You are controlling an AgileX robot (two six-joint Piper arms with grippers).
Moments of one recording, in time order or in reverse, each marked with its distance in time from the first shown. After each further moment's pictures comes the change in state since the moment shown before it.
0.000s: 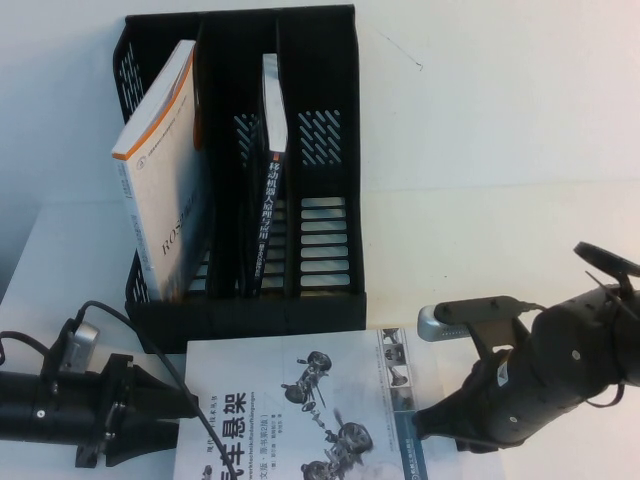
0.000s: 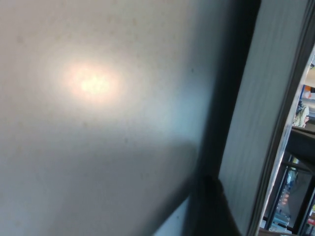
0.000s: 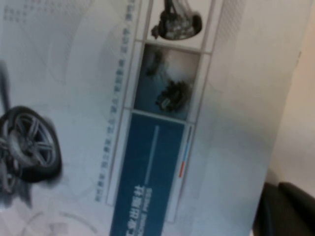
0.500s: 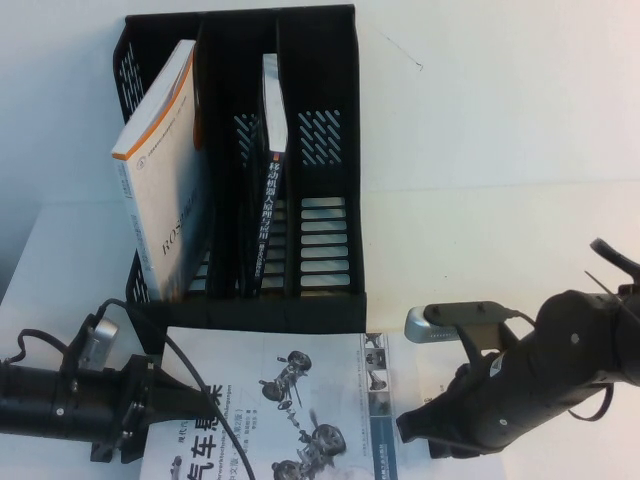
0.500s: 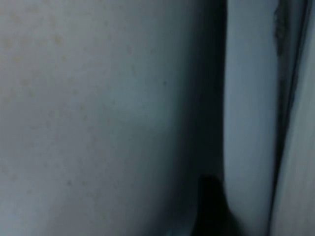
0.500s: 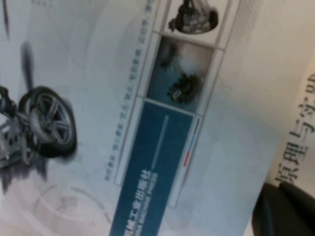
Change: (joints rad) right arm -0.010 0.005 0.004 0.309 -0.010 -0.292; left arm -0.071 -0.002 -0.001 -0.026 -0.025 0.025
